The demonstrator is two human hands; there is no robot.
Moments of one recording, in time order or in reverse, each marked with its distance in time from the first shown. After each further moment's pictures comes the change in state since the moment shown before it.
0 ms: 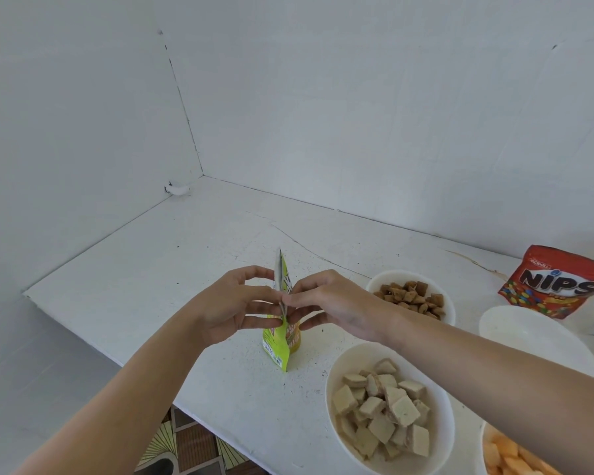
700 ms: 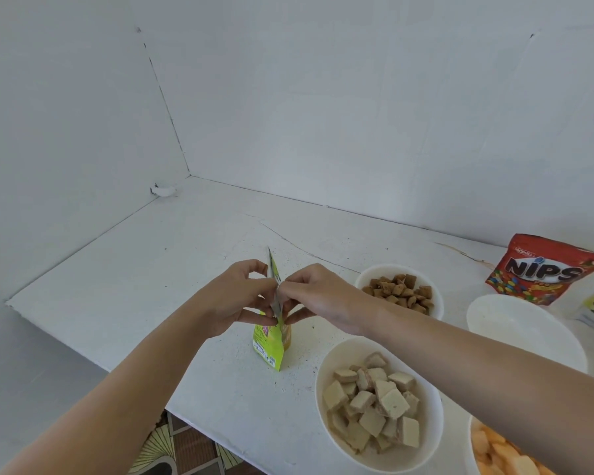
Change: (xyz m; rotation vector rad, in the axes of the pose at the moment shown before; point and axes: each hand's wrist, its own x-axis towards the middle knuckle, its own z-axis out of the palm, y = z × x) left_hand 0.006 0.011 0.026 0.284 0.065 0.042; right_hand 0.001 0.000 0.003 -0.097 0.054 -0.077
